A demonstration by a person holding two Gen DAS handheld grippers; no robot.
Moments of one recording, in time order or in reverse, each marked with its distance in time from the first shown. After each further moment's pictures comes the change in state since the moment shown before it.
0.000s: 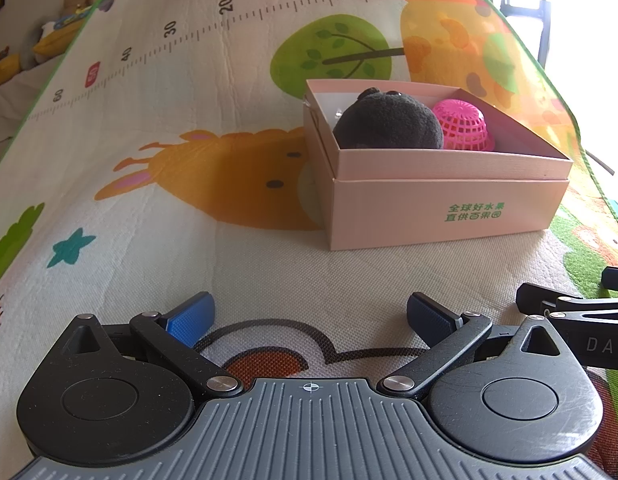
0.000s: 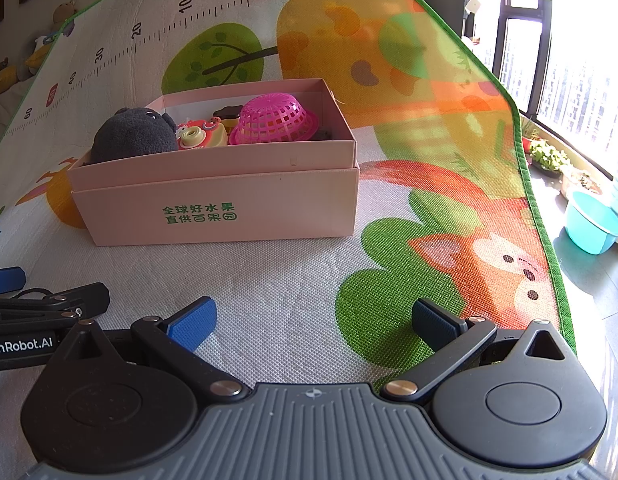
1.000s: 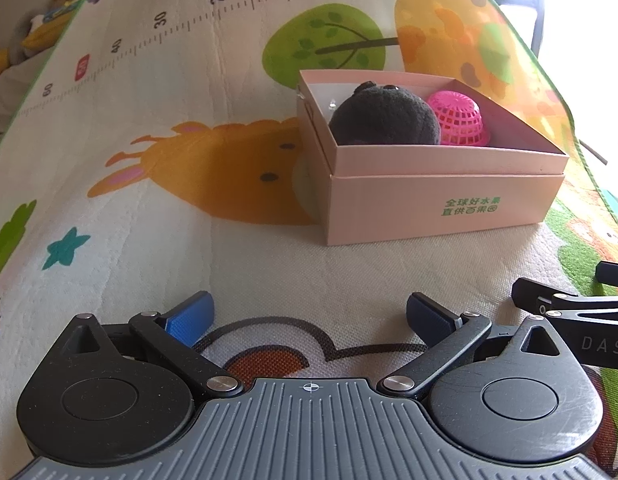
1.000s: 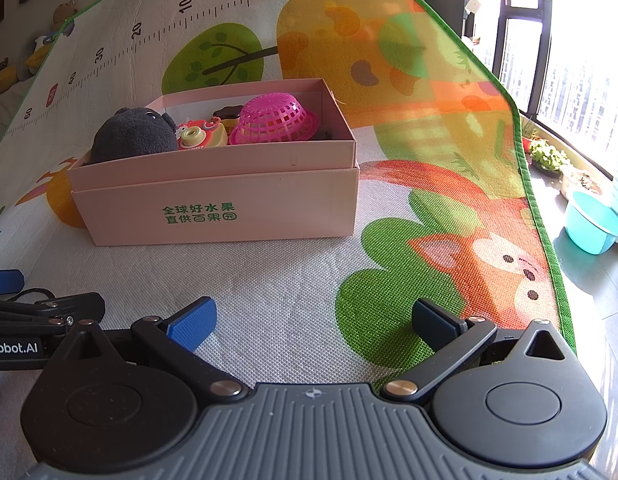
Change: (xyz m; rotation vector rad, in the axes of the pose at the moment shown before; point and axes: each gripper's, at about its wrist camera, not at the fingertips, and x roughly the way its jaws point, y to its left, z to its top) left arm 0.002 0.002 0.006 0.018 0.053 -0.032; right arm -0.001 0.000 0.000 0.000 0.000 0.000
